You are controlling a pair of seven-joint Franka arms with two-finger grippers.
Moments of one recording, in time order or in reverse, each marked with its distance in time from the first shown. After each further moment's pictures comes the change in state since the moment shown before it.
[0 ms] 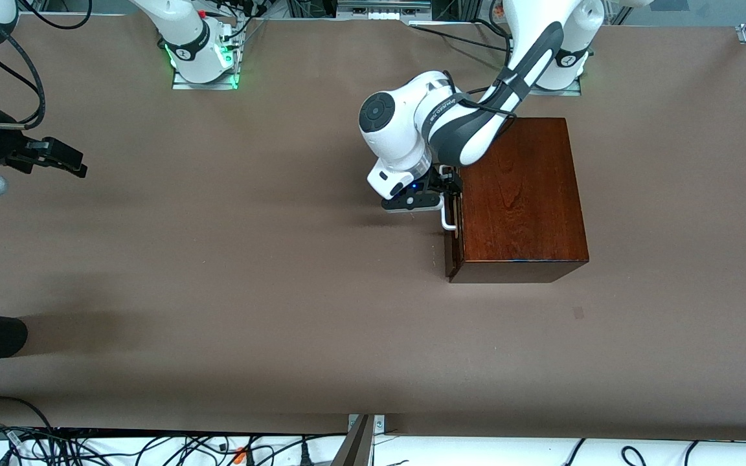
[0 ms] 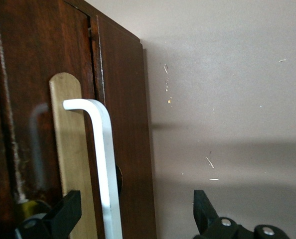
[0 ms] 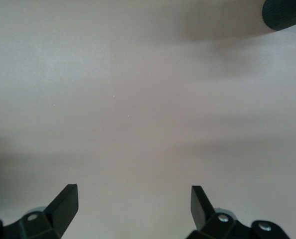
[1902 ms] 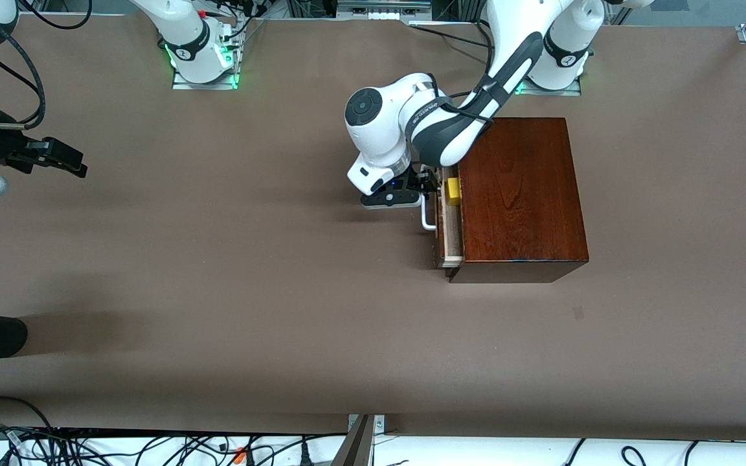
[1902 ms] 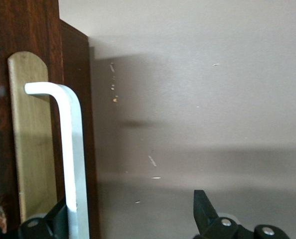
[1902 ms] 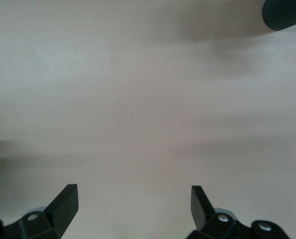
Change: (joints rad) left arm -0.045 0.056 -0.004 0.040 -0.045 0.127 -0.075; right arm 0.000 0.000 0.000 0.000 0.000 0.000 0.000
